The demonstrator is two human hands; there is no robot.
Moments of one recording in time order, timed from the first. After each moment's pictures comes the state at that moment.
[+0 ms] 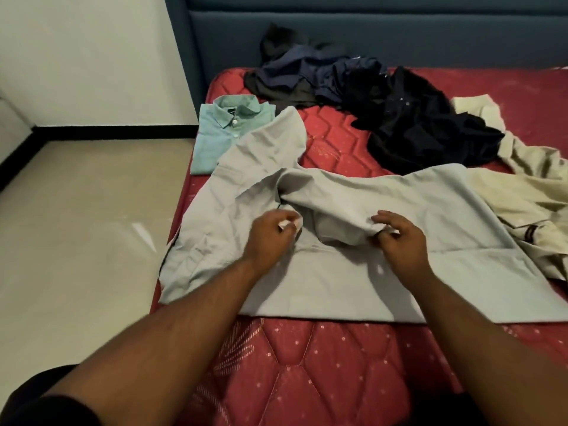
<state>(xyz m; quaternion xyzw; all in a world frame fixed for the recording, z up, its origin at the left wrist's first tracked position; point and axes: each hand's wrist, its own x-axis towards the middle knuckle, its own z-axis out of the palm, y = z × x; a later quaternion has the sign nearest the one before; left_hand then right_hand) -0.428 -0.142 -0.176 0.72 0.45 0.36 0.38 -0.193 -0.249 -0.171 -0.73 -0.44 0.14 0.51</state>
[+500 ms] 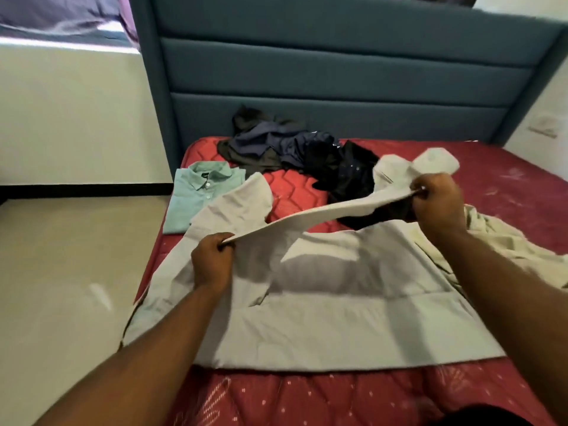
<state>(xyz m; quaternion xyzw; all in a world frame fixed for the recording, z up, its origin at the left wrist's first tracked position) -0.434 -0.106 -0.121 0.62 0.55 0.48 0.27 -0.085 -0.227 0.004 -0.78 -0.47 -0.17 0.37</state>
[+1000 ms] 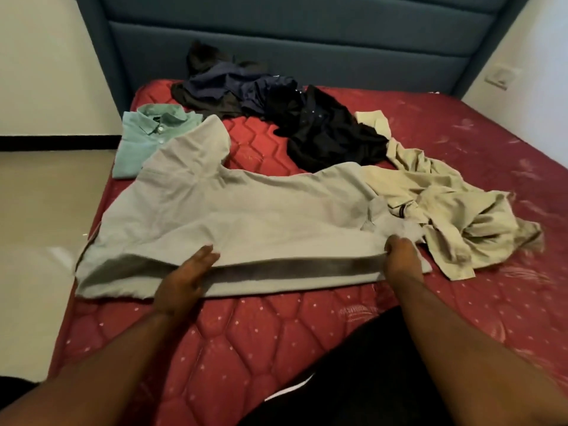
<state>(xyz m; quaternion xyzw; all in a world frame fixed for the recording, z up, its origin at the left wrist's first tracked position) -0.482 -0.232 -0.221 0.86 0.37 0.28 0.23 -0.076 -0.395 -0.157 -0.93 -0.34 0.01 0.15</state>
